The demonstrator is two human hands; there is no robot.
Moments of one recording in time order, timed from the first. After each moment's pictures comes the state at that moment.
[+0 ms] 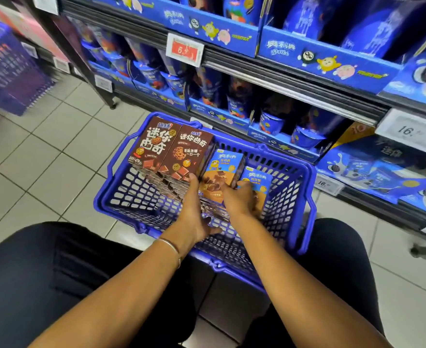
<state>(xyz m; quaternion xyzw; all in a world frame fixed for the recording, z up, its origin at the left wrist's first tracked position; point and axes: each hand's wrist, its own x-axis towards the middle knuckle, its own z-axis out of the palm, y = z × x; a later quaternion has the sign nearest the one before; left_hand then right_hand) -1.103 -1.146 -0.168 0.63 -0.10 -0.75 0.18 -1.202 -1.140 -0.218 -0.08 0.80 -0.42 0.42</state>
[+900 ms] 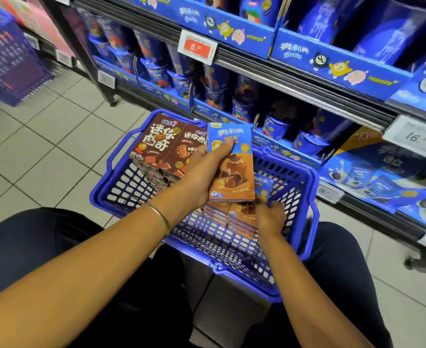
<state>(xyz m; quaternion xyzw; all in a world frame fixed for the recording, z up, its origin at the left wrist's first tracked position) -1.123 -1.193 -0.120 0.51 -0.32 -0.75 0.26 -1.241 -1.085 -0.241 -0.03 0.85 -0.40 0.35</state>
